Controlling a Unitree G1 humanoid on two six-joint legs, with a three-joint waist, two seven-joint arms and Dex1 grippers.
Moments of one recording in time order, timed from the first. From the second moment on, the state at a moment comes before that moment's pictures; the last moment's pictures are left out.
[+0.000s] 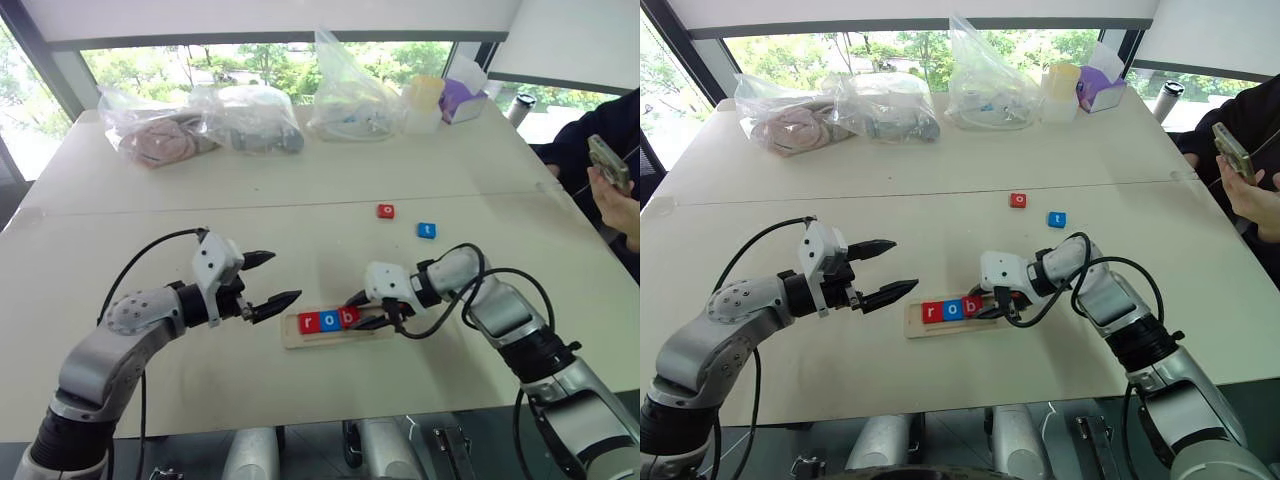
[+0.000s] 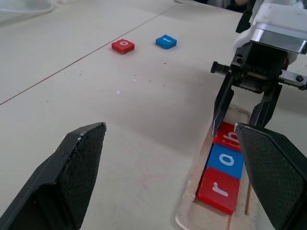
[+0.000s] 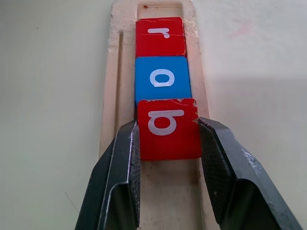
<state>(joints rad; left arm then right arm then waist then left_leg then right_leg) -0.13 0.64 0.02 -0.49 -0.56 0.58 -0.73 -0.55 -0.62 0.40 0.03 0.06 0.27 1.34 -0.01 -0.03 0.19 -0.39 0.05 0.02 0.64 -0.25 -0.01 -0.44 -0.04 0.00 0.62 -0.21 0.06</state>
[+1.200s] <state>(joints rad) -0.15 0.62 0.01 -0.48 -0.55 0.58 -0.73 -0.55 -0.61 0.42 -0.06 0.07 0.36 1.32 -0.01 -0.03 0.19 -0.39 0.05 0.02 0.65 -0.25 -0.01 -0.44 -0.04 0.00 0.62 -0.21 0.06</state>
